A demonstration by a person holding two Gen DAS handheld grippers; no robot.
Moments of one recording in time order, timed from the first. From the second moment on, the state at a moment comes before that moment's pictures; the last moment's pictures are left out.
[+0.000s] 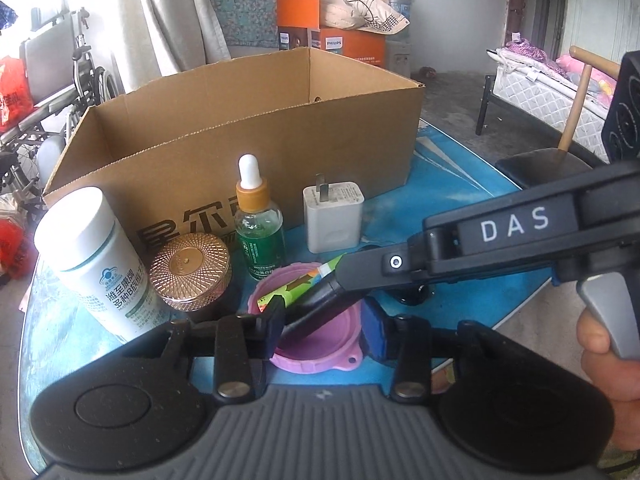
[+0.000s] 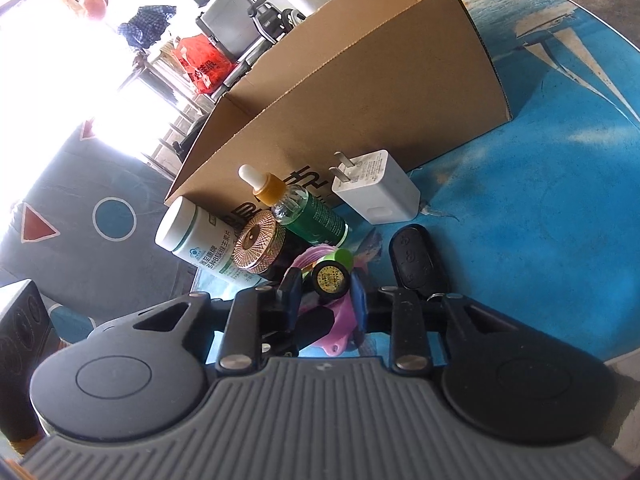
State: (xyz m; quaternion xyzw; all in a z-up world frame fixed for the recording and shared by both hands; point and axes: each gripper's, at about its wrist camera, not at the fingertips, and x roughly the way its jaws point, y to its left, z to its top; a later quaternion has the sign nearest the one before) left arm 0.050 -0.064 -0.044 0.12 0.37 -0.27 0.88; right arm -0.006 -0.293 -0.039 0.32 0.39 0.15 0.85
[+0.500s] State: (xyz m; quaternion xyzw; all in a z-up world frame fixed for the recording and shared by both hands) left arm 0.061 -0.051 -0.043 0.11 0.36 -0.26 0.89; right arm 0.009 -0.265 -0.018 0.24 0.36 0.18 0.88
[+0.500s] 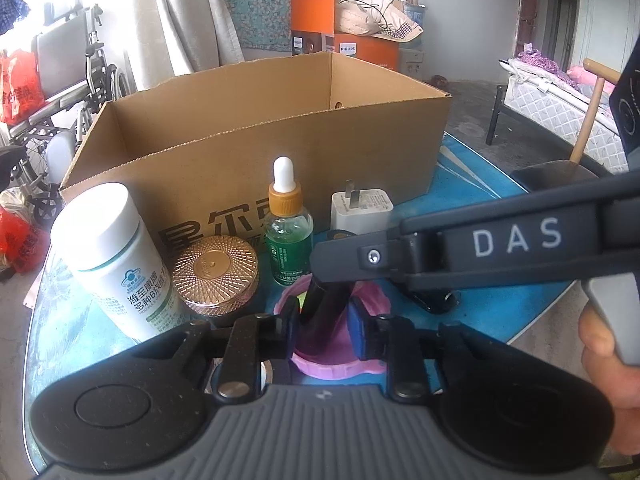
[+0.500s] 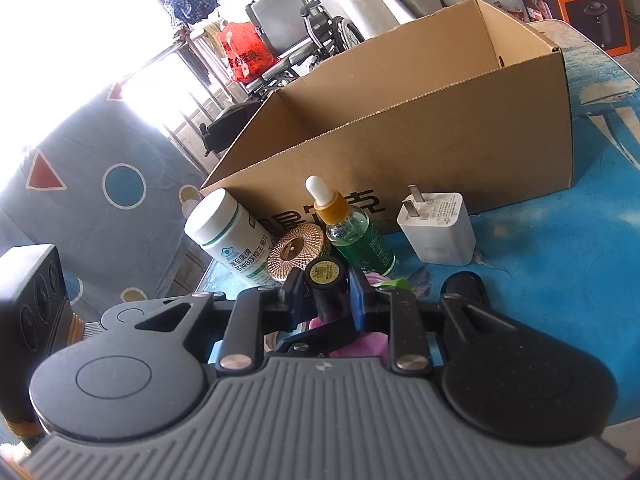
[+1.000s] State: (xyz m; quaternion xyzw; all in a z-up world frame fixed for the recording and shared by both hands) left arm 0.048 -0.052 -0.032 0.13 0.32 -0.26 0.90; right arm 0.005 -0.263 -0.002 0.22 0.34 0.19 0.89
